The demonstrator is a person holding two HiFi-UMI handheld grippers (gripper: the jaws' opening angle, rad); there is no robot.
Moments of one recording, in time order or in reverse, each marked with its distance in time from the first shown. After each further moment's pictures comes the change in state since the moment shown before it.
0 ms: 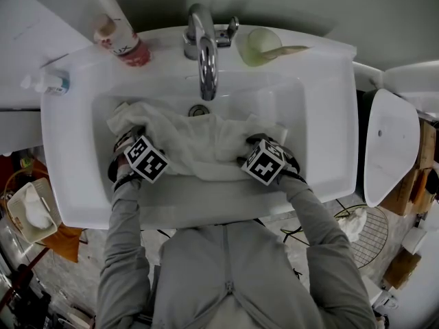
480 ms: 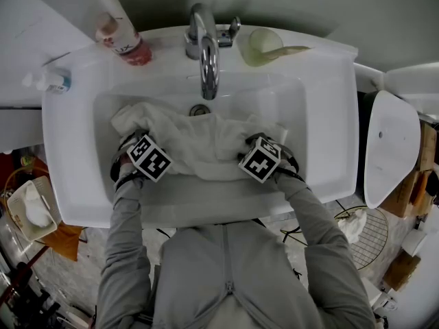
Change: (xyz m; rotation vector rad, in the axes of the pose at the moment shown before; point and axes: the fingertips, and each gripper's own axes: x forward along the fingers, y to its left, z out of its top) left arm 0.001 -0.008 0.001 -0.027 0.023 -0.024; right arm 0.003 -0.002 -0.002 0.013 0.075 -0.011
